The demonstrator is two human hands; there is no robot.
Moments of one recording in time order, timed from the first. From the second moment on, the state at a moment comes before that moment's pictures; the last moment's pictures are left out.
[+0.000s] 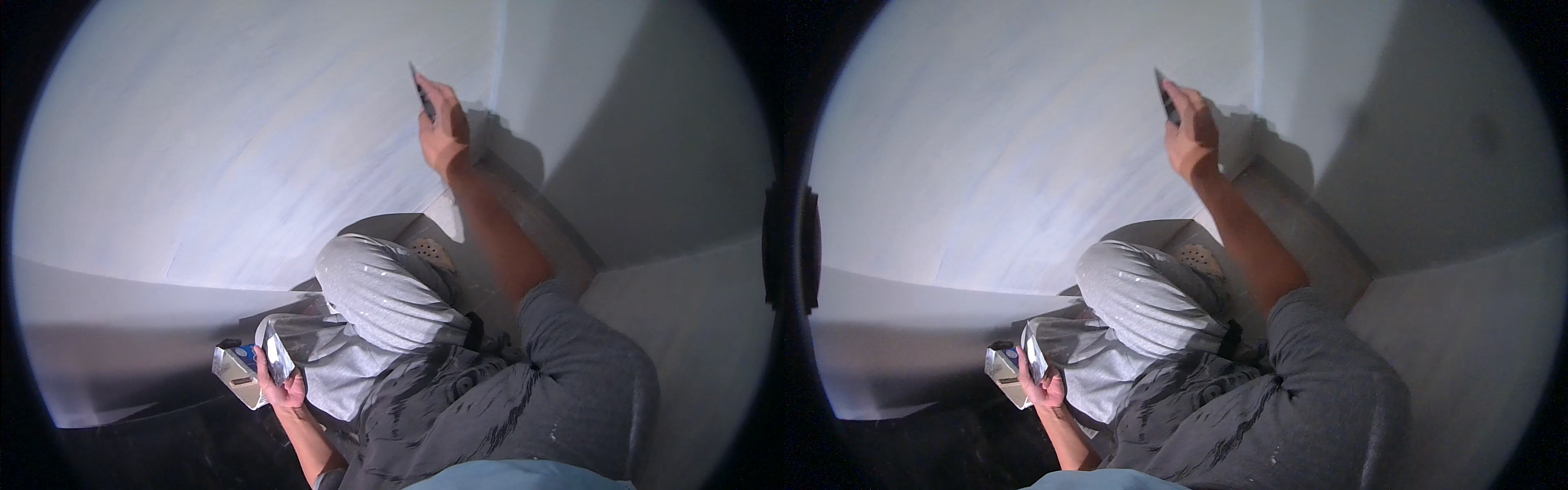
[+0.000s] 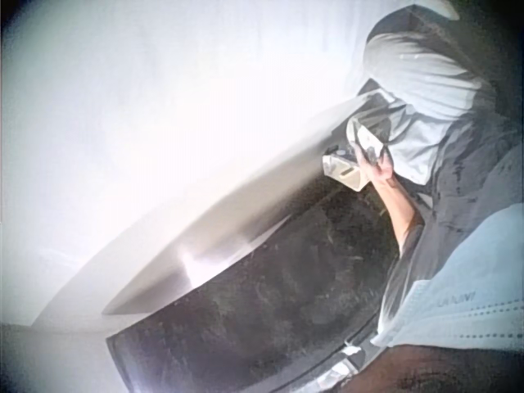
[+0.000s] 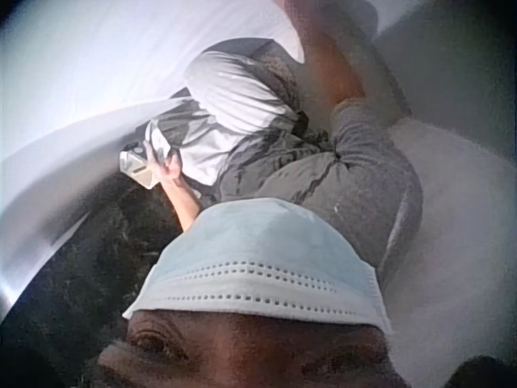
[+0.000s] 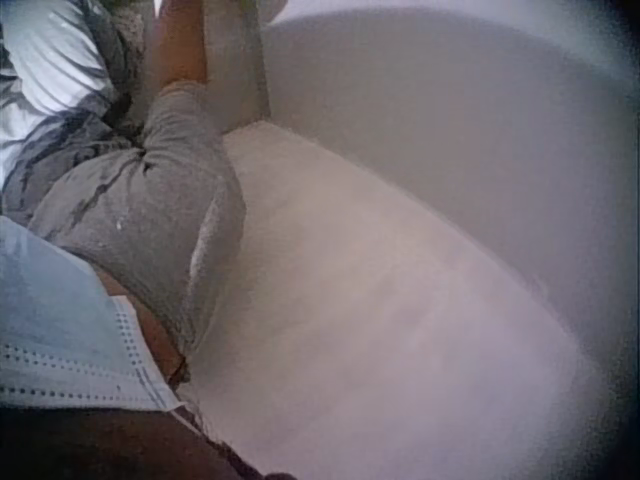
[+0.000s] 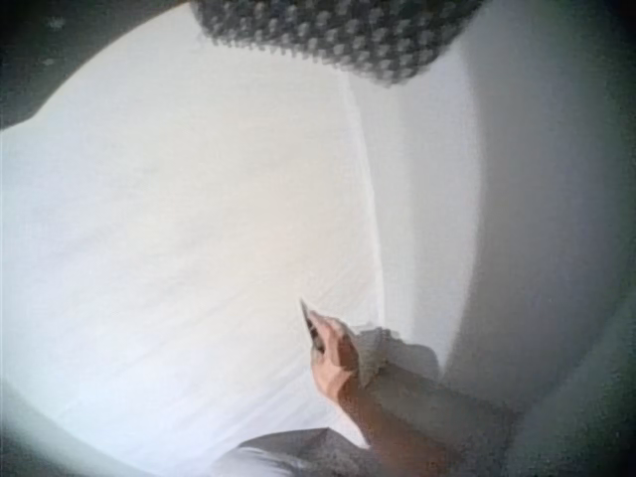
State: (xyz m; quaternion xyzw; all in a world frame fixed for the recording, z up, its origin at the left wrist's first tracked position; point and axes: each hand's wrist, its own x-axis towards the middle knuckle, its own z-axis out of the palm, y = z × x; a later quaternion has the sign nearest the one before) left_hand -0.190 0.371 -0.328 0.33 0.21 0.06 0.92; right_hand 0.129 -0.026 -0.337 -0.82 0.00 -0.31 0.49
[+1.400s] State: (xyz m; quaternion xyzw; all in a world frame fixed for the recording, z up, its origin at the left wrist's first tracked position) left_hand -0.070 0.230 -0.198 0.67 0.10 -0.04 0.74; right_hand 0.047 -0.003 -0.211 -0.69 -0.62 -0.23 0.28
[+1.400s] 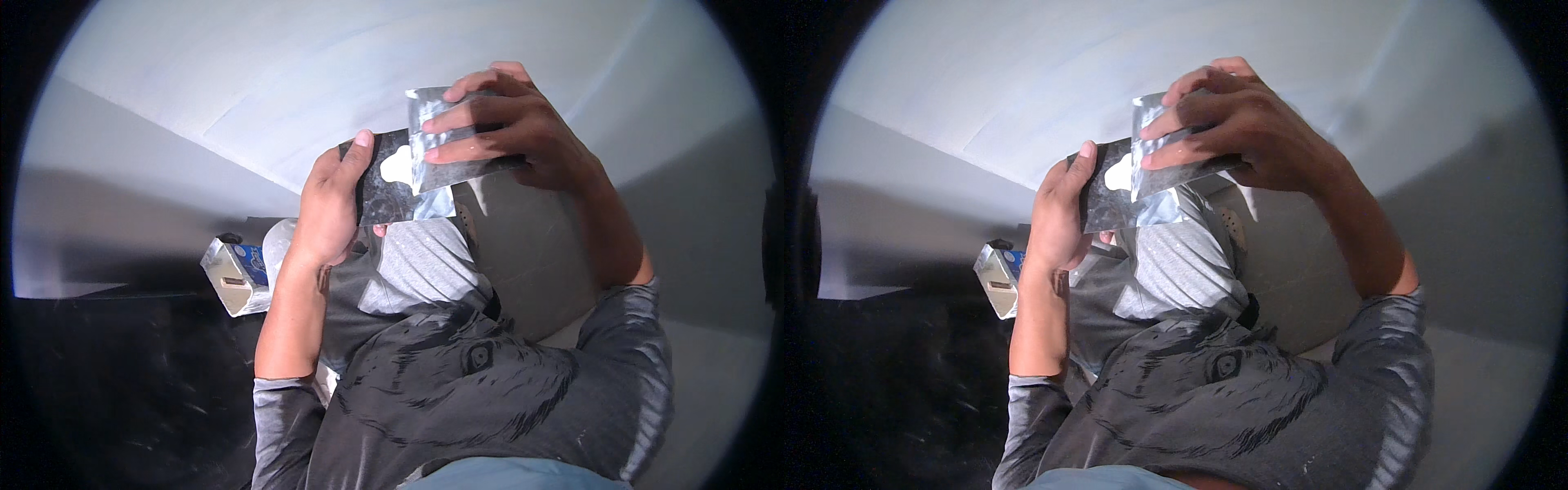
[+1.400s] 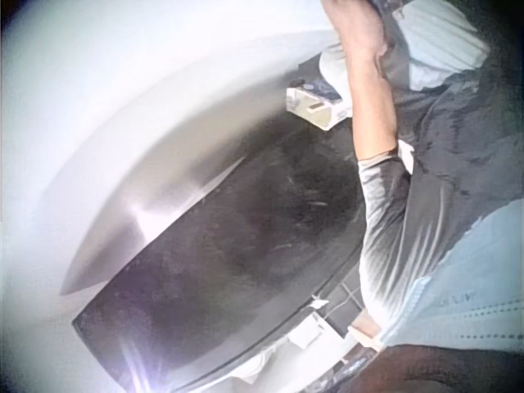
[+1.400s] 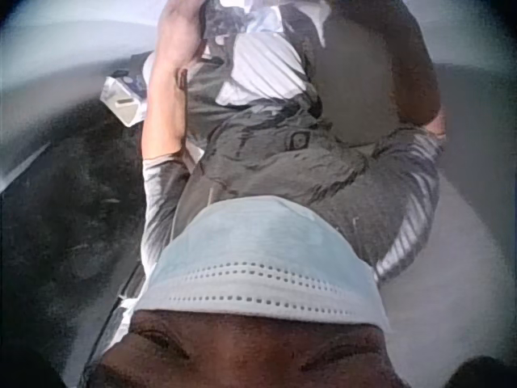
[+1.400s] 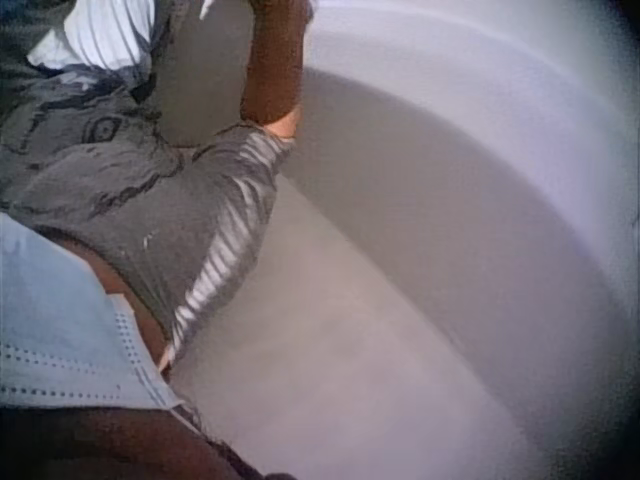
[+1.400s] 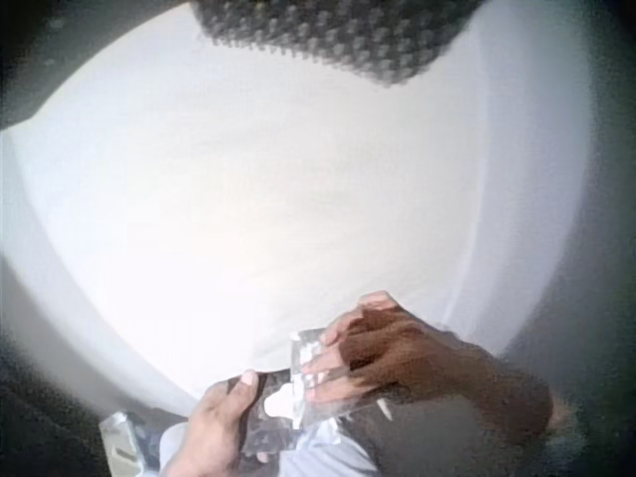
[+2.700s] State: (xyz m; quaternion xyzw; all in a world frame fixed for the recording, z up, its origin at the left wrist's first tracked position) left_hand -0.195 0.410 -0.323 0.31 0.13 0.04 0.94; right_hand 0.231 -0.200 -0.397 -0.79 0.08 -0.41 0.45
